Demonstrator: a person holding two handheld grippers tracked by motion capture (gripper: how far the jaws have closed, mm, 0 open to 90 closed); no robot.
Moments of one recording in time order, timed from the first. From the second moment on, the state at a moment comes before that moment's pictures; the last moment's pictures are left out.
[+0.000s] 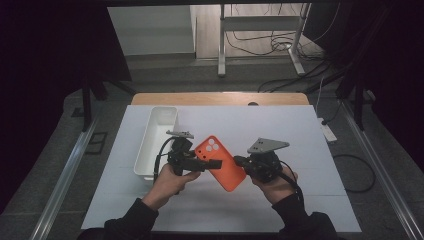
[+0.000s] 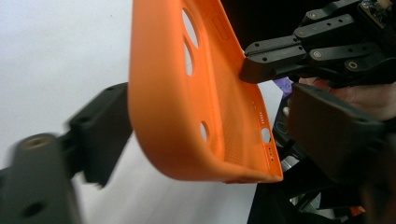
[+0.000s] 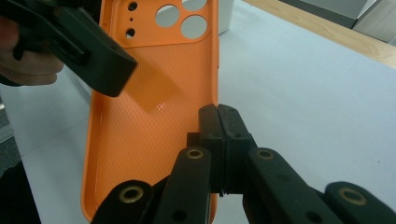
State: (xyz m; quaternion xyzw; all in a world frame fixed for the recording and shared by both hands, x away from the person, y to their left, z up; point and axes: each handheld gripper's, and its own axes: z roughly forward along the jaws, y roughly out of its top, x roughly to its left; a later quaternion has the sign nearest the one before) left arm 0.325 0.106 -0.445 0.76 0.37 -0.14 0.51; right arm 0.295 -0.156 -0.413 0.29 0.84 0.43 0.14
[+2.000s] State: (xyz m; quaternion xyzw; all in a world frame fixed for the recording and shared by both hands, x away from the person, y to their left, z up) left arm 0.323 0.126 -0.442 0.78 0.33 -0.16 0.50; right arm 0.303 -0.154 -0.418 0.28 0.87 0.41 0.07
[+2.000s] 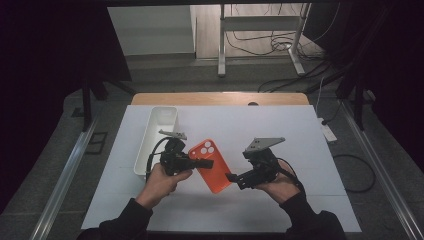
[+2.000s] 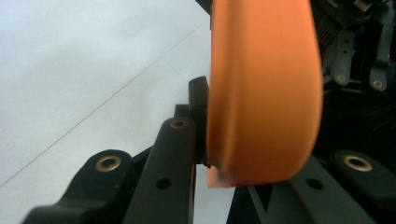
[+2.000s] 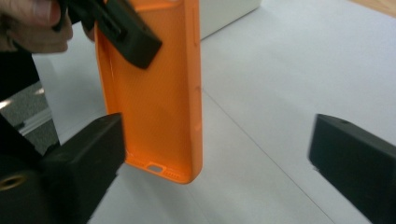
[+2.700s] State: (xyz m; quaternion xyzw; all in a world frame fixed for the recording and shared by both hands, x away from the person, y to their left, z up) left arm 0.323 0.124 -0.442 0.78 0.28 -0.18 0.52; right arm 0.300 -0.143 -0.427 0.27 0.87 0.41 0.02
